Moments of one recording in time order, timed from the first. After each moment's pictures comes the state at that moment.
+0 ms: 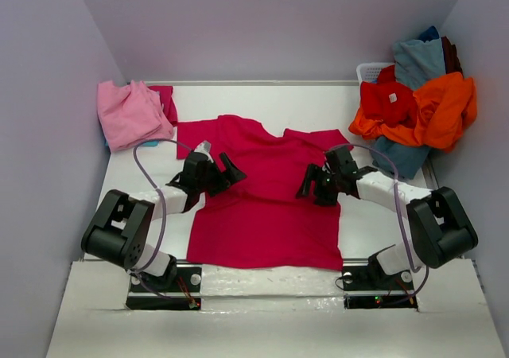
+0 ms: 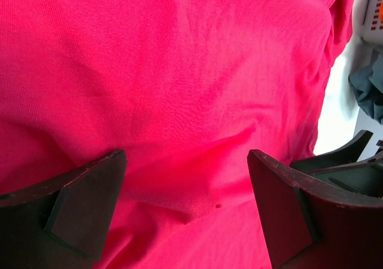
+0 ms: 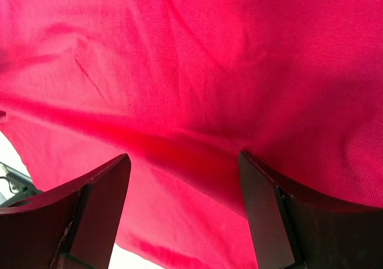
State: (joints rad) left arm -0.38 1.47 0.51 0.31 0.23 -0.85; right arm 0.41 1.46 0.72 -0.29 -0.25 0.69
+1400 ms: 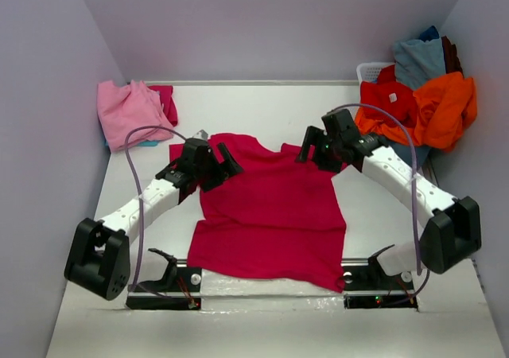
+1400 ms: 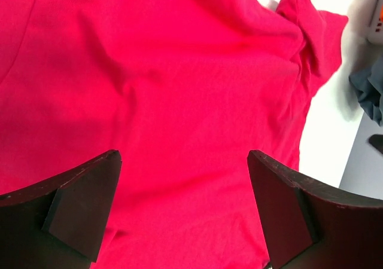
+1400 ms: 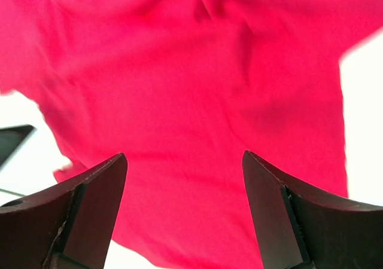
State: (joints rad) left arm -0.44 1.19 0.70 -0.24 0.12 -0.87; right arm 0.47 1.34 1.09 -0.66 -0.04 0.71
